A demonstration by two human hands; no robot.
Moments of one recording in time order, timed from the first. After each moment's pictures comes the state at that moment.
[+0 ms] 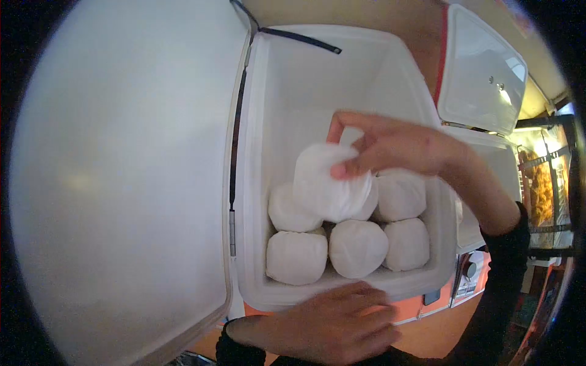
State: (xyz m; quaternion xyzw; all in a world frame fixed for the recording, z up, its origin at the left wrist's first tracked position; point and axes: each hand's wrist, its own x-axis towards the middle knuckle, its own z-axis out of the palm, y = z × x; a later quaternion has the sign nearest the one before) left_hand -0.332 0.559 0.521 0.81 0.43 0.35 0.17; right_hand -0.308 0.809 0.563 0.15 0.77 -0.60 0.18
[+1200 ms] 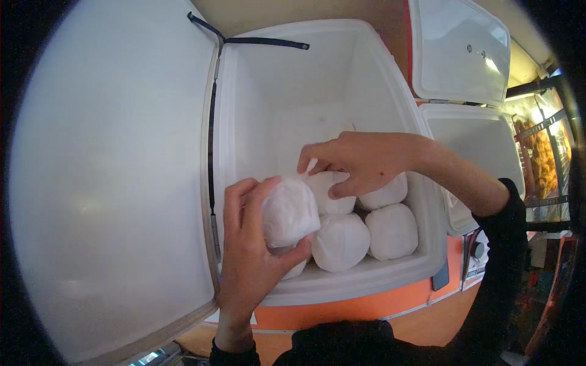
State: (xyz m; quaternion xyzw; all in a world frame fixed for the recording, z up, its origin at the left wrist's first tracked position) left_hand -0.364 0.584 0.528 0.49 0.80 0.32 0.12; right_hand -0.290 0.824 0.518 -0.05 0.90 -0.38 0.19
